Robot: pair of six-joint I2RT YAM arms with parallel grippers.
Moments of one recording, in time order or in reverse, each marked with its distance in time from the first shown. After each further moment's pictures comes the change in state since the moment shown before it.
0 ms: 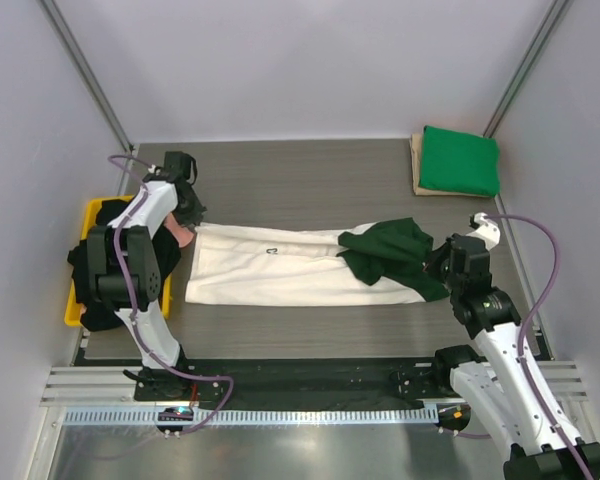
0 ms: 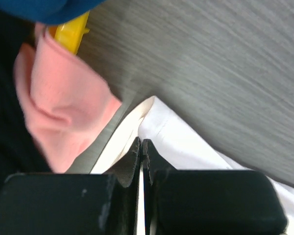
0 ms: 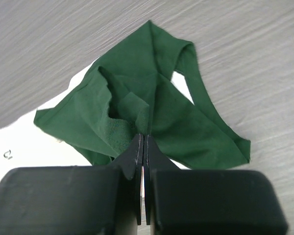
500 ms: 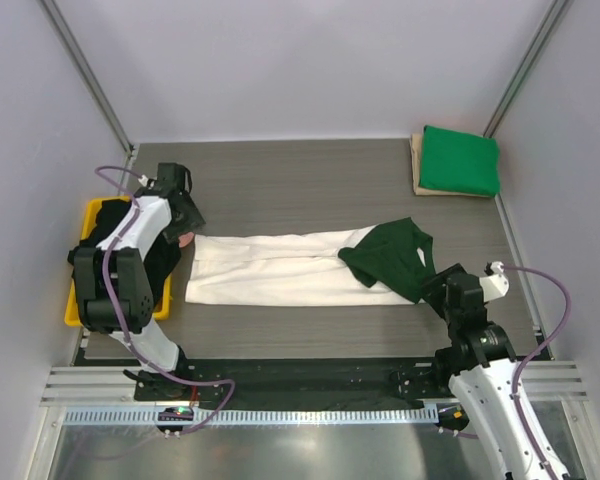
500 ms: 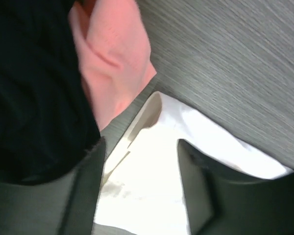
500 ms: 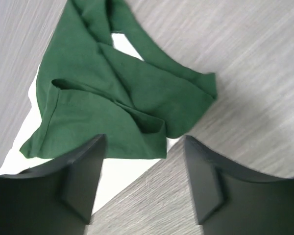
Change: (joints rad) left arm 0.005 -0.177 -0.174 0.006 -0.064 -0.012; right arm 0.000 -0.283 -0.248 -0.171 0.104 0.384
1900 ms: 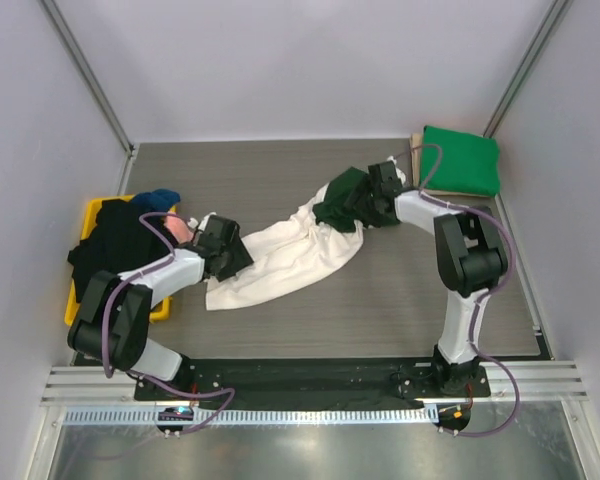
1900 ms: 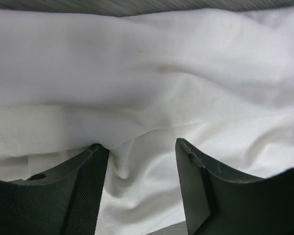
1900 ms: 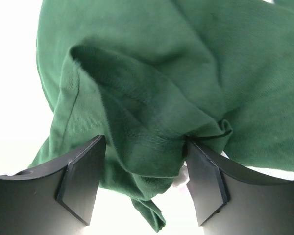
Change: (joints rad) left arm -0.358 -0.186 -0.515 0.417 0.092 -0.293; right arm 0.131 1.576 0.912 0.455 -0.327 -0.146
